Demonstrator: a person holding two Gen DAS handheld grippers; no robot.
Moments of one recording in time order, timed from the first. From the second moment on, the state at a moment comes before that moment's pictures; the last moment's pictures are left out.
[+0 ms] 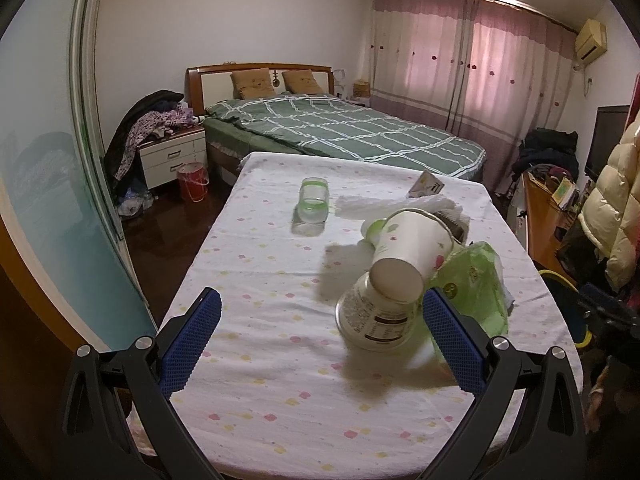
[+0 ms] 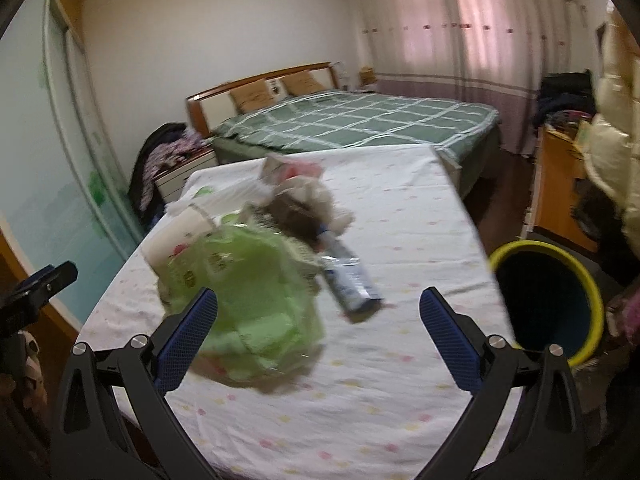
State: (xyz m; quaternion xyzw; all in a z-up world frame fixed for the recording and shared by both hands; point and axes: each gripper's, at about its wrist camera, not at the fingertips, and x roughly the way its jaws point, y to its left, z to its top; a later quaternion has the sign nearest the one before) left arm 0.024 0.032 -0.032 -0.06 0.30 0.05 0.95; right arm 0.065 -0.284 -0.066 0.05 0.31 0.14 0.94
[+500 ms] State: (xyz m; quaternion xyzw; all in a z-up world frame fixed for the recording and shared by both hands) left arm 0.041 0.037 -0.051 -0.06 0.32 0.04 0.94; right arm 0.119 -0.249 -0.128 0.02 0.41 0.17 0.90
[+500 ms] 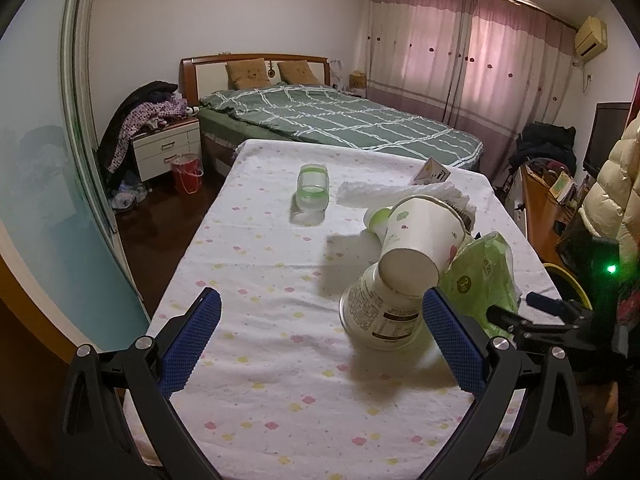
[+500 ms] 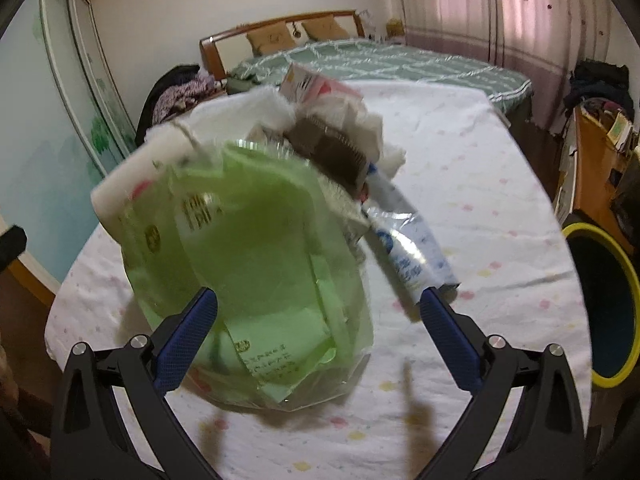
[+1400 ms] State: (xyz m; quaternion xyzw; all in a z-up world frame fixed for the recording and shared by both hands) left arm 0.051 0.014 -0.058 -0.05 0.33 0.01 0.94; right arm 0.088 -0.291 -0.098 0.09 0.38 0.21 0.90
